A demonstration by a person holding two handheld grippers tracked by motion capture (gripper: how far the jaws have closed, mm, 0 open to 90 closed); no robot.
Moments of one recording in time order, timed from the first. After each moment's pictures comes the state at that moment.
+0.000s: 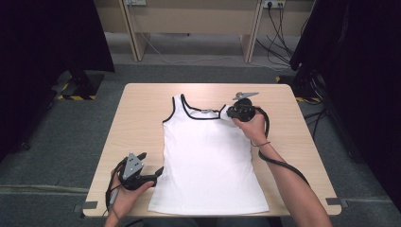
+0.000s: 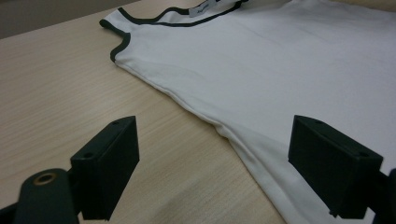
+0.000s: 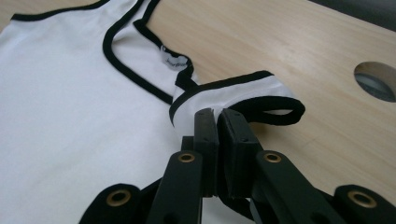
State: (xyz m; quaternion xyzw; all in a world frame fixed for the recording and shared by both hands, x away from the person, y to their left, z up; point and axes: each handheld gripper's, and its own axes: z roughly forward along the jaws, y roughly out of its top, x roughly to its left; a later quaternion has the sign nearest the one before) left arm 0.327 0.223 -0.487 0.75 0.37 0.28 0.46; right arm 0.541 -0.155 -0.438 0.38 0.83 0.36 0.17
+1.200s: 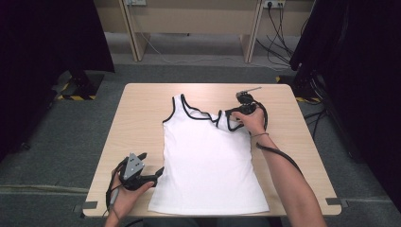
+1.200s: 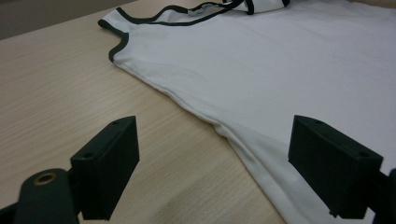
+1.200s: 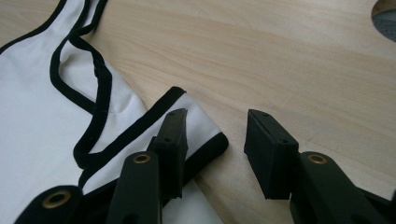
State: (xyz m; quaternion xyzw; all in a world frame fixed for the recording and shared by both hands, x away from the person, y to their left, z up) left arm 0.327 0.222 -0.487 0.76 0.37 0.28 0.46; right arm 0.611 -0.174 -0.458 0.50 0.79 0.36 0.06
